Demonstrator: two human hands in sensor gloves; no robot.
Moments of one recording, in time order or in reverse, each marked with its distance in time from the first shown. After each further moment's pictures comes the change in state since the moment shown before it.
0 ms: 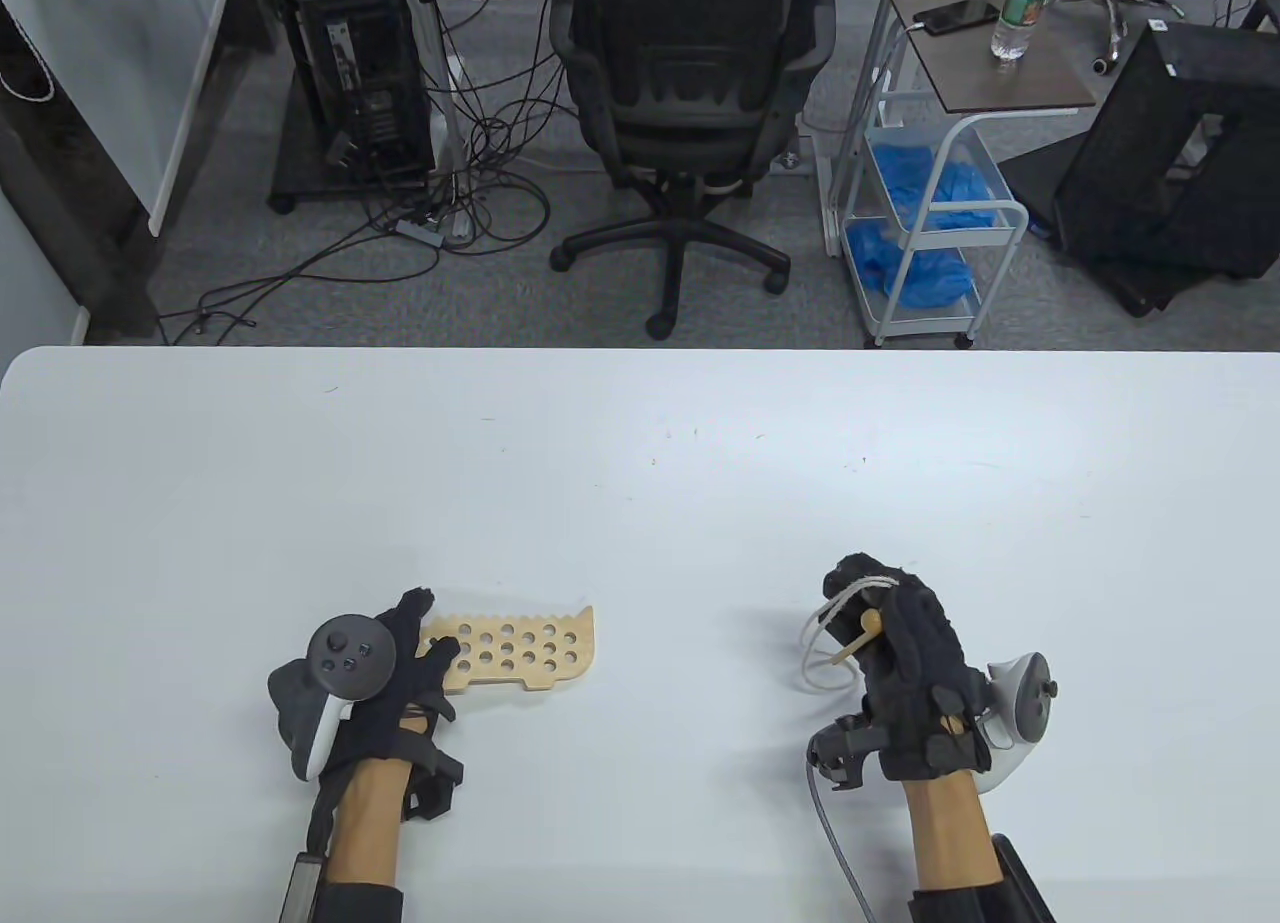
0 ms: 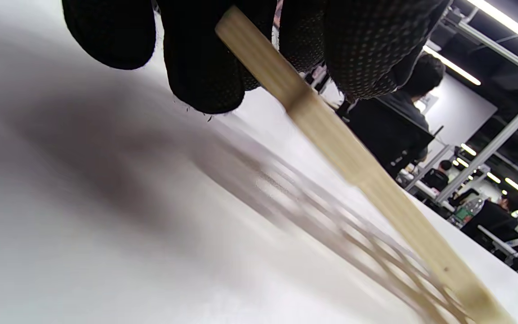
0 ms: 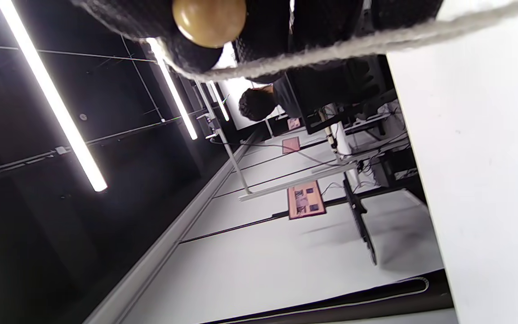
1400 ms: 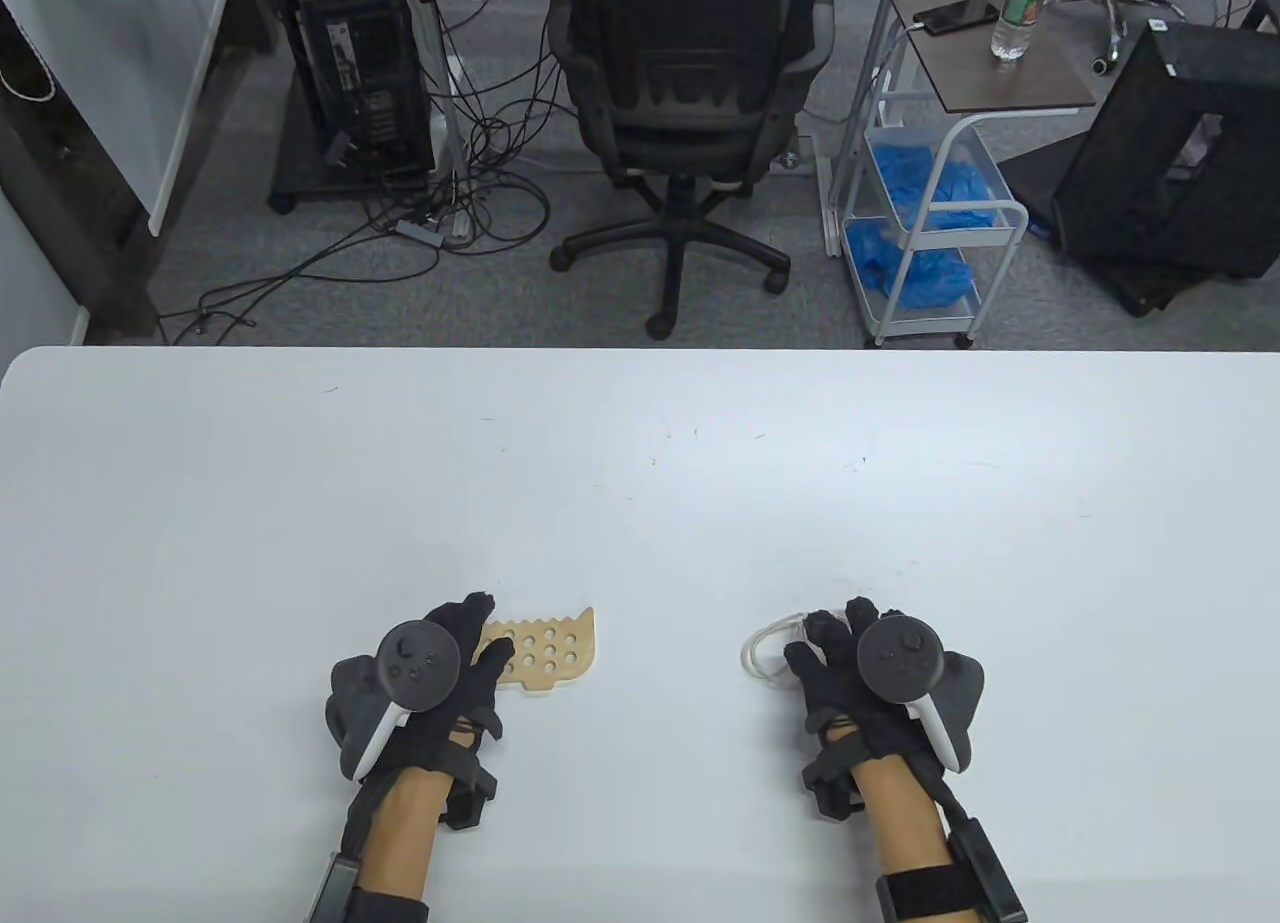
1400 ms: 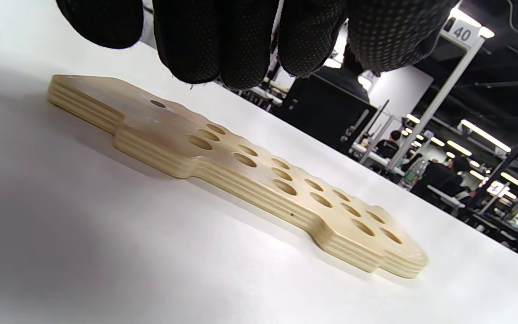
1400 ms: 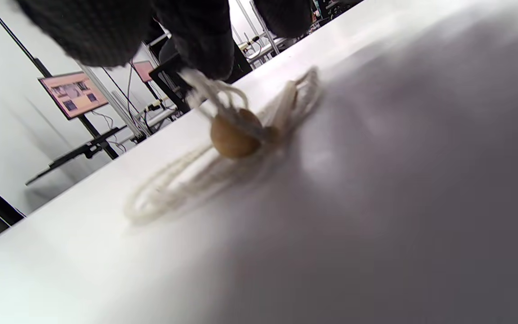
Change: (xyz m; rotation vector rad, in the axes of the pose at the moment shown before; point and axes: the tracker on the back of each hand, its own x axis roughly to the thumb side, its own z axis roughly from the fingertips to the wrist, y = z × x) left_hand 0.047 -0.013 0.018 -0.034 -0.177 -0.077; right_hand -0.032 0.018 -0.002 0.035 0.121 1.372
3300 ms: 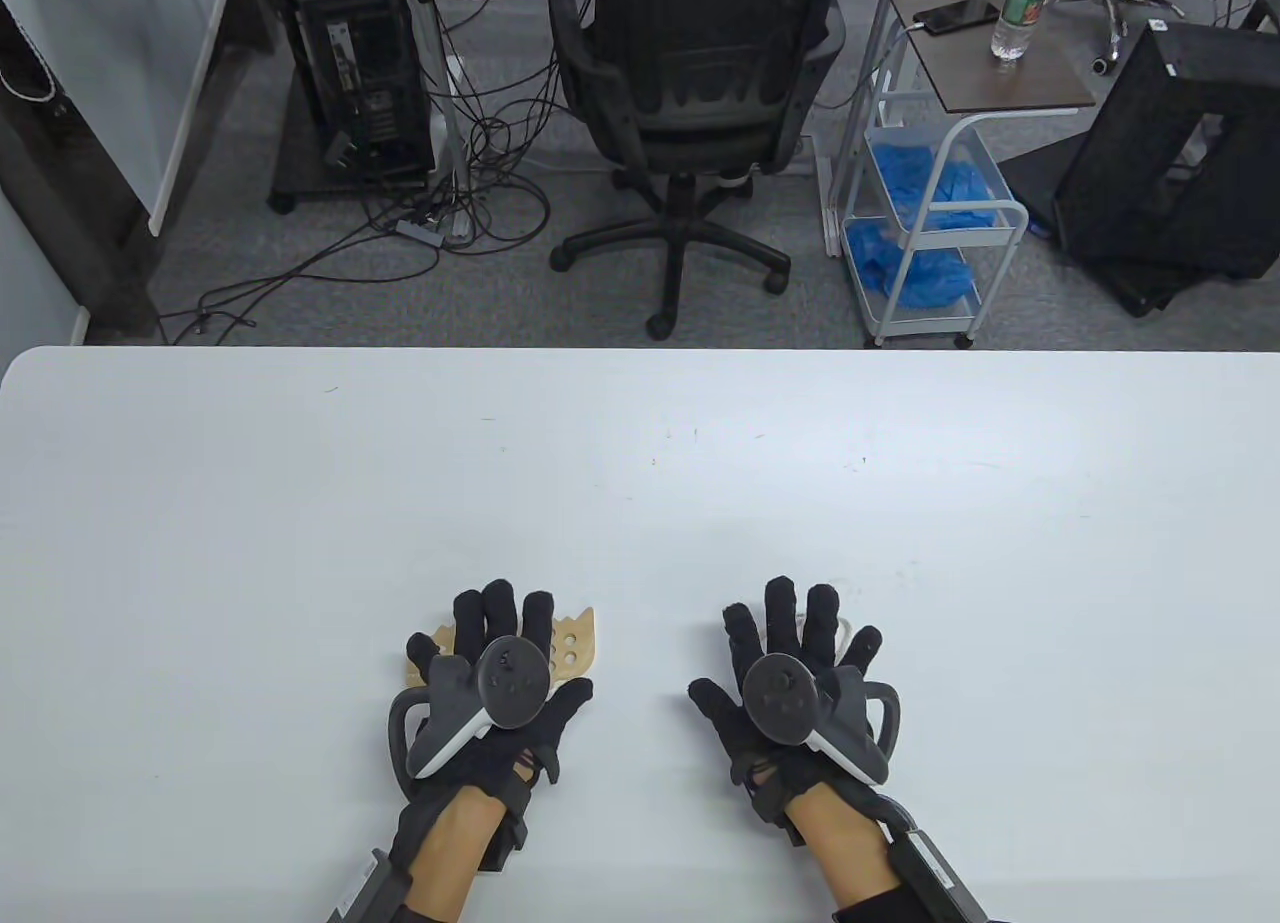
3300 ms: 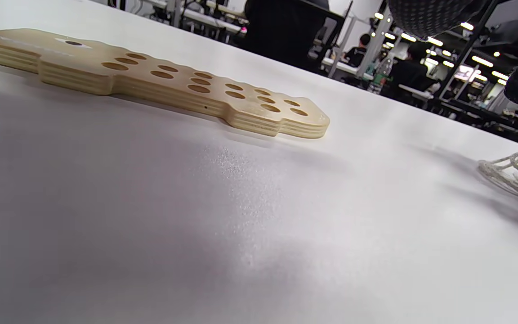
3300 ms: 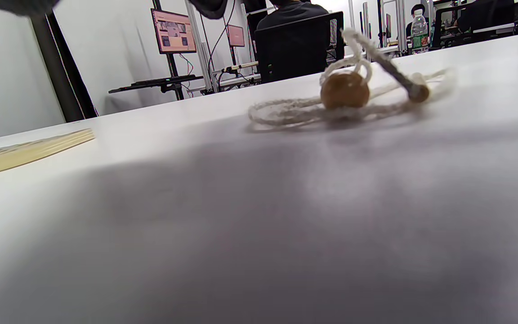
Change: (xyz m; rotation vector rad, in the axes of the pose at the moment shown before) left_hand 0.054 -0.023 0.018 -0.252 -0.112 -0.229; right_hand 0.070 0.031 0.036 0.096 -0.295 0.361
